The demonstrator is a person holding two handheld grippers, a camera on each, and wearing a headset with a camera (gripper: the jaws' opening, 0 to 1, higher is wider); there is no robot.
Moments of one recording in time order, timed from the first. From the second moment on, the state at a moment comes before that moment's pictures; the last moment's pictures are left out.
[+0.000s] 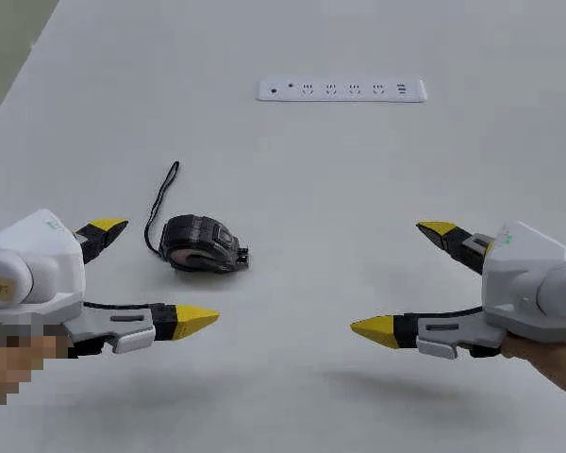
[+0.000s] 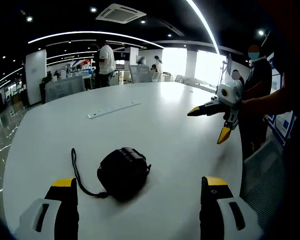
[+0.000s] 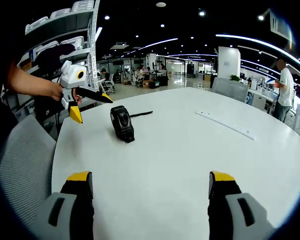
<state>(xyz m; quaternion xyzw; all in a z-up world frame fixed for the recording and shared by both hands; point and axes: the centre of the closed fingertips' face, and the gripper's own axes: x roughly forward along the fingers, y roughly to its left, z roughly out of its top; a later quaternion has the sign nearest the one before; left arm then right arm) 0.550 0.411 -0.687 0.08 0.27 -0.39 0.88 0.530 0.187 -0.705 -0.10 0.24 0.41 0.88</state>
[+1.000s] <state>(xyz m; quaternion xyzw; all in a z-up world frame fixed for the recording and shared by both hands) 0.528 0.440 -0.680 0.10 0.25 -0.37 0.89 0.506 0.175 -0.701 -0.09 0.23 0.39 0.89</state>
